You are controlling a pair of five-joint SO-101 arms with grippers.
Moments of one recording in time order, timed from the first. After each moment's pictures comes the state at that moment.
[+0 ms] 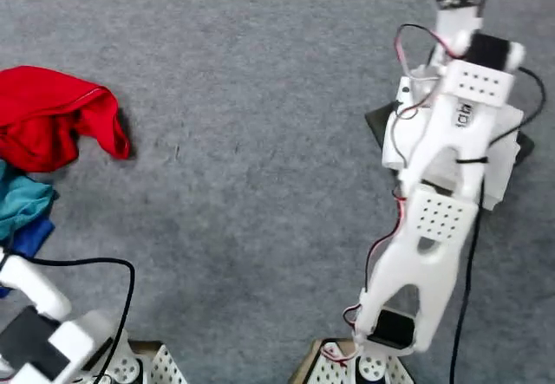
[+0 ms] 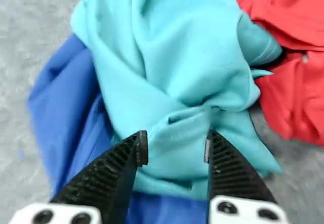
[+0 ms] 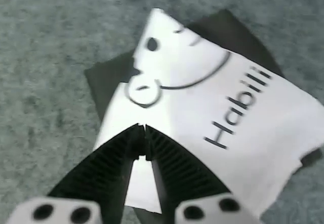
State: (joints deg) left arm -56.6 -13.1 33.6 36.9 -18.7; right arm 13.1 51.3 -73.3 101.5 15.7
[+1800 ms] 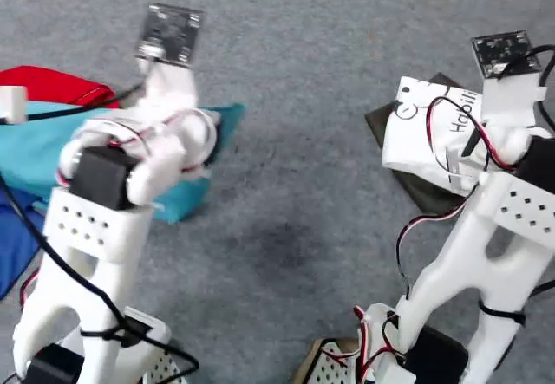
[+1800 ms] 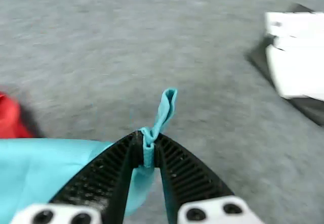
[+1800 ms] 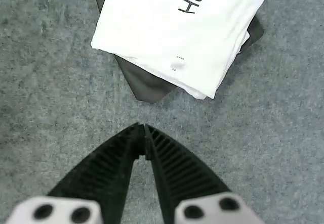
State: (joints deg) left arm 19.6 -32.4 4.7 77.1 -4.8; right arm 25.2 -24.1 1.2 95.5 24.0
